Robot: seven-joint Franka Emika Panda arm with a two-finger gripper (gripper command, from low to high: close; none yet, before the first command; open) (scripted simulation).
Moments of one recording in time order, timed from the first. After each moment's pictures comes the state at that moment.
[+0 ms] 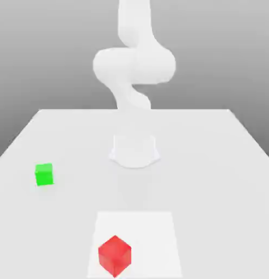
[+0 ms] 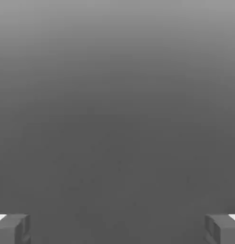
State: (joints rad) arm 0.05 -0.71 -0.05 -2.32 0.02 2.33 0.71
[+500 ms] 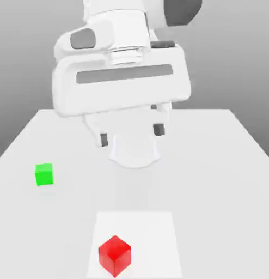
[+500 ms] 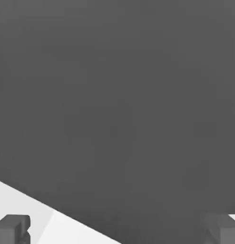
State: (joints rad) arm 0.23 -0.16 -0.27 -2.43 0.18 2.54 0.09
